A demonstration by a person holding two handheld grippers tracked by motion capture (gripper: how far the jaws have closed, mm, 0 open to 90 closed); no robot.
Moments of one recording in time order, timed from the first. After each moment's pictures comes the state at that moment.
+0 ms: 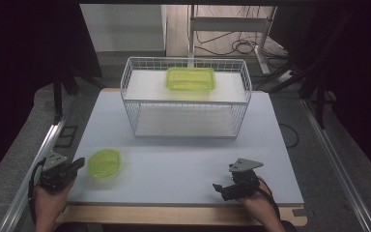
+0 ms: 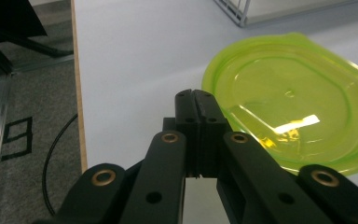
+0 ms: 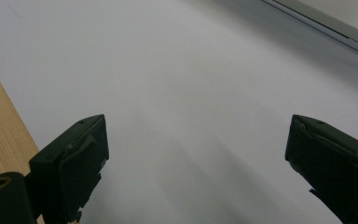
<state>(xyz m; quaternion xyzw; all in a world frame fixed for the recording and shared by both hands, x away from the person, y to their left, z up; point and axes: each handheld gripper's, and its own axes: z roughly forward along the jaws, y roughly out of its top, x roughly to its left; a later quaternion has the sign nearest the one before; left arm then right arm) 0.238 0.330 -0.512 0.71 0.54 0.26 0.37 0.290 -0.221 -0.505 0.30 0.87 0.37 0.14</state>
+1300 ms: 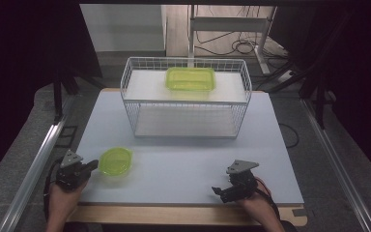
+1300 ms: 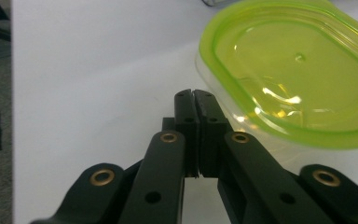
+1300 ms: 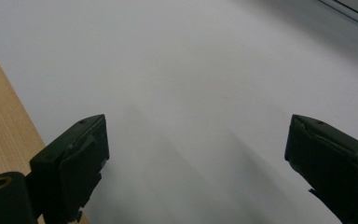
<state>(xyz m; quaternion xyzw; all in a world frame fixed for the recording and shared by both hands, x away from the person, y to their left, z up) 0.253 0.302 -0.524 0.74 0.53 0.22 0.37 0.290 -0.217 -0.511 0.29 0.88 0.34 0.13</state>
